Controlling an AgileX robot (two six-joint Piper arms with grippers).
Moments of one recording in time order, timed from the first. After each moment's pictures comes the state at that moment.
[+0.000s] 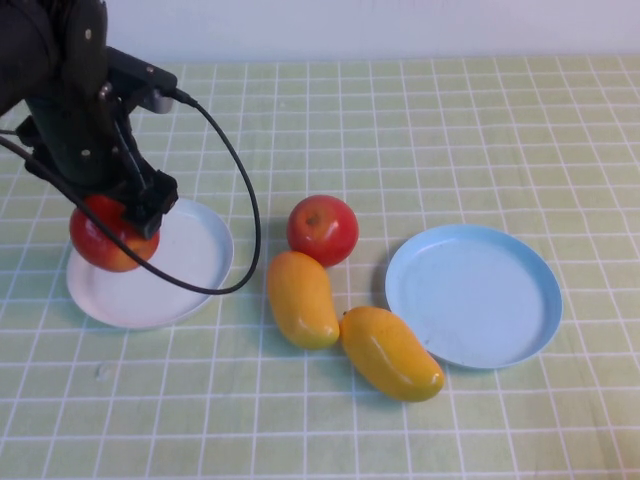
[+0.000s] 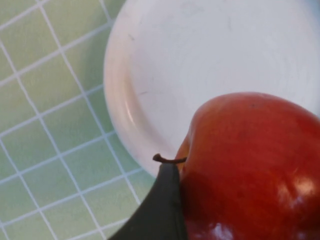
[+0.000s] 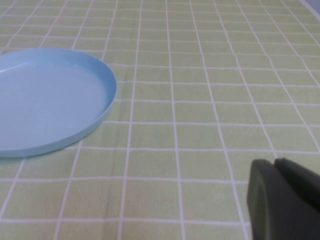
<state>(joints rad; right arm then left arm) 0.01 -0.01 0.03 0.02 0.35 -0.03 -0.31 1.82 -1.63 0.18 1.22 0.17</state>
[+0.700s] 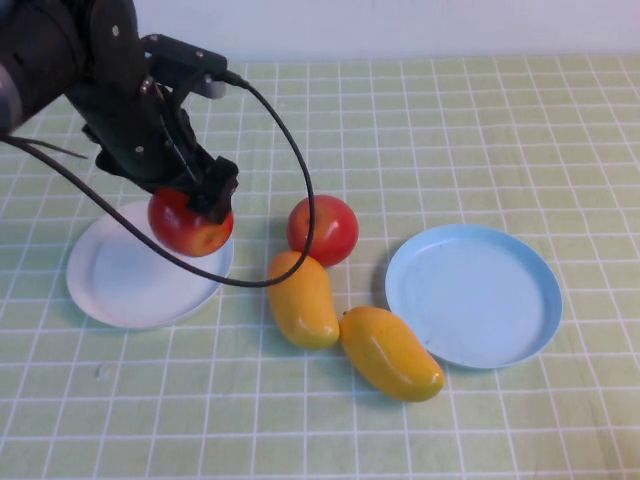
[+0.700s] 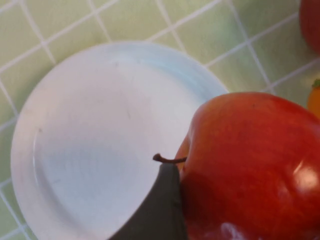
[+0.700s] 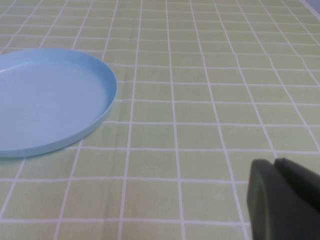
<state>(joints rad) 0.01 -0.01 0.03 0.02 0.35 -0.03 -0.36 1.82 -1.63 -0.01 1.09 0.22</state>
